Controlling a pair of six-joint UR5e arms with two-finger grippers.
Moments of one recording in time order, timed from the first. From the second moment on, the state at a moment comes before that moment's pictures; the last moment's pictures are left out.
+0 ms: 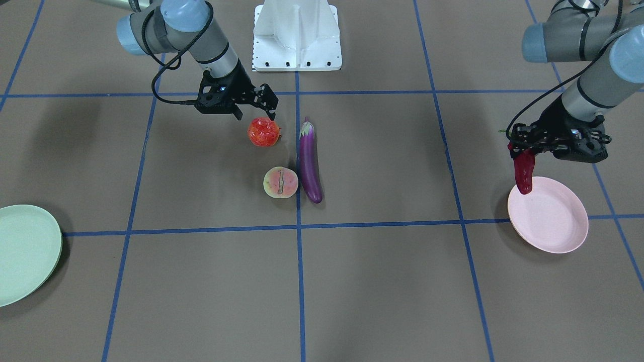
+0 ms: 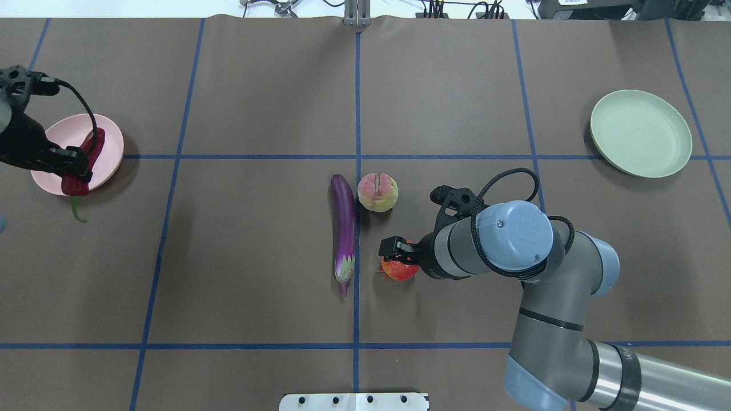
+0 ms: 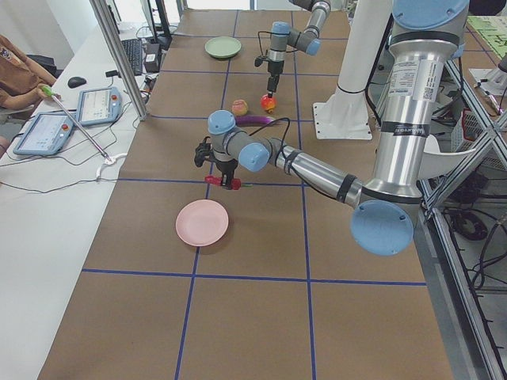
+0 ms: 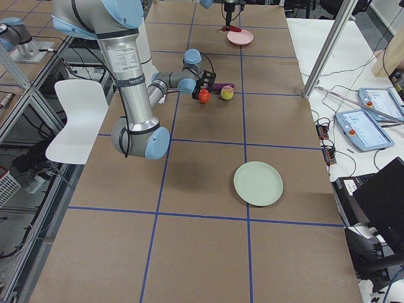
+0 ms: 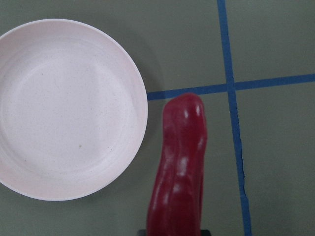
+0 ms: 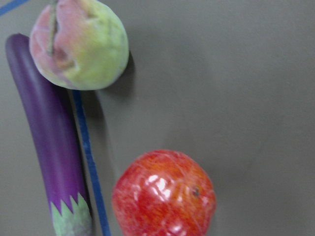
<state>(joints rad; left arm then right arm) -1.04 -1.68 -1.83 -1.74 -2.26 -0.62 0.40 -1.17 1.84 -1.20 1.80 1.62</state>
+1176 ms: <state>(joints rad) -1.04 -1.67 -1.78 -1.74 -2.24 -0.61 0.39 -1.14 1.80 -1.20 1.77 1.62</state>
